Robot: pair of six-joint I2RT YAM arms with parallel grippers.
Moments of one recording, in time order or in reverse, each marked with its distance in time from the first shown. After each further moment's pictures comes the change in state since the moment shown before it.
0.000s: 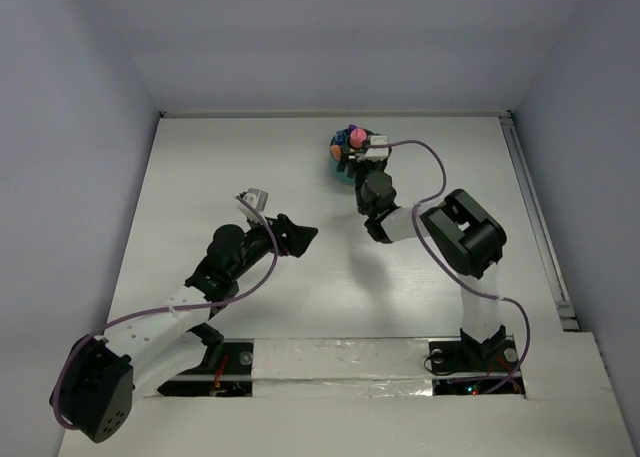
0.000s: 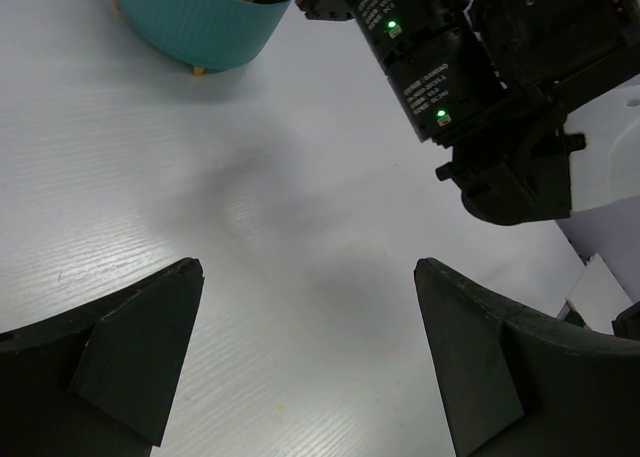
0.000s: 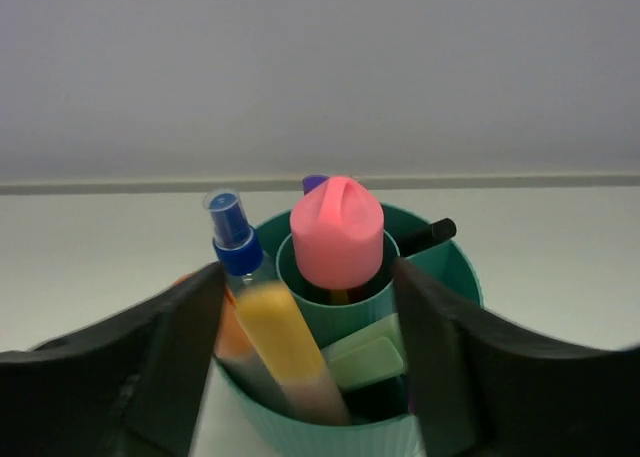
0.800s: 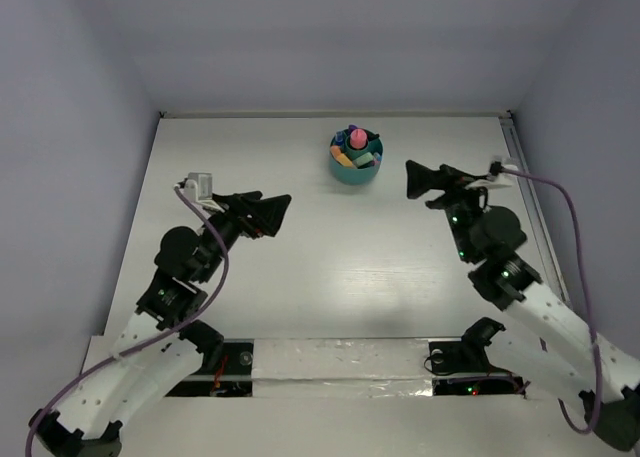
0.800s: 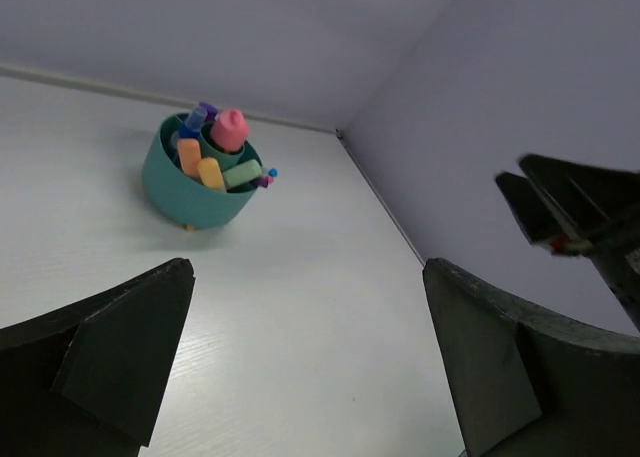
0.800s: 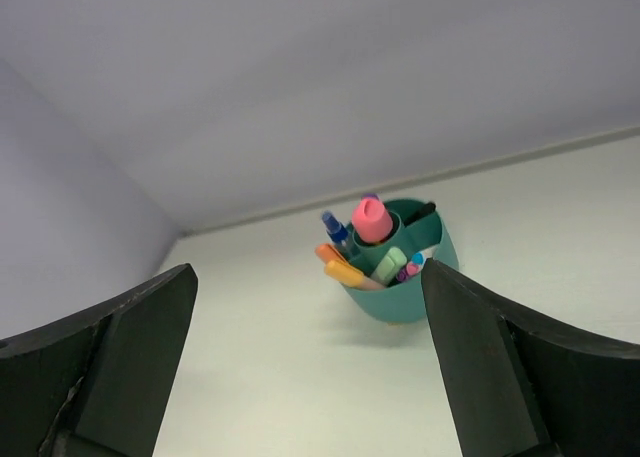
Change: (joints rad) left arm 0.000 -0.316 0.279 -0.357 -0.170 -0.076; right arm 0.000 -1.220 -0.346 -0.921 -0.143 0.440
